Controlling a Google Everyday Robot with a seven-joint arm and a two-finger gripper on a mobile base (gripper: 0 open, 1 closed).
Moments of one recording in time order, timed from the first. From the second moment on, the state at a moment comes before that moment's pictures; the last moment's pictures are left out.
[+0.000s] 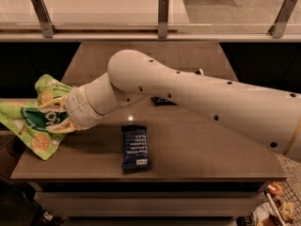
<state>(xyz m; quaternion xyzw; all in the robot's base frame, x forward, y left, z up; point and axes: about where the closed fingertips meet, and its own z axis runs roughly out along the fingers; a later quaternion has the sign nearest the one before) 0.467 0.236 0.834 -0.83 0.28 0.17 0.45</state>
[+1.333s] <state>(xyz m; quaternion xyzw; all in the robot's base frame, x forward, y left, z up) 0.467 0.236 0.835 -0.83 0.28 0.17 0.45</state>
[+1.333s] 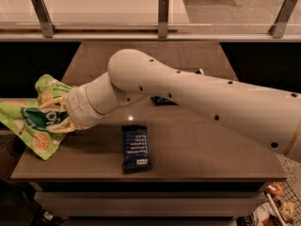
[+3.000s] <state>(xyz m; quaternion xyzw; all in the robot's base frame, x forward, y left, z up) 0.517 0.155 0.935 -0.83 0.29 0.08 0.46</state>
